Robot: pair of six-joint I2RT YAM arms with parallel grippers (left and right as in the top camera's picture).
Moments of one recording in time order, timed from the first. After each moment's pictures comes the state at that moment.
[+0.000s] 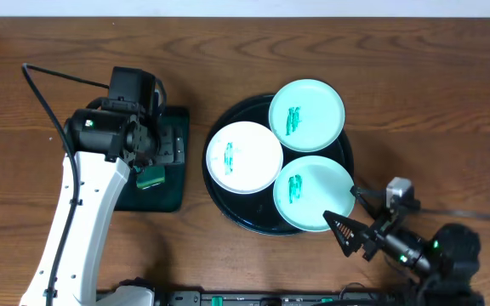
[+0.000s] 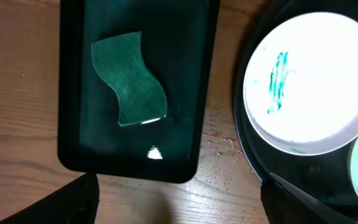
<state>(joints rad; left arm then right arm) -0.14 1.38 1.38 -1.26 -0.05 -0.20 0.02 0.27 0.35 -0.38 -0.85 0.36</state>
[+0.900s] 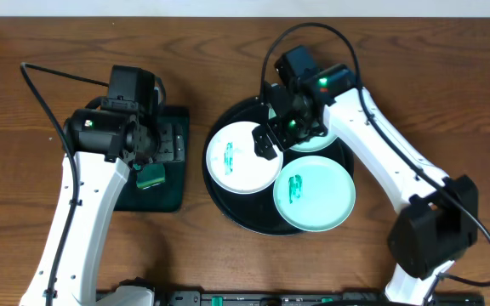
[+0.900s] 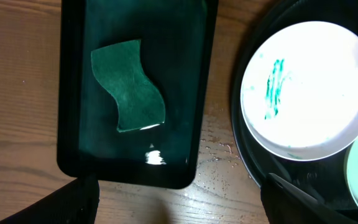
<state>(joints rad) -0.14 1.38 1.38 -1.25 -0.05 -0.20 0.52 1.92 1.70 -1.15 -0.30 -0.01</state>
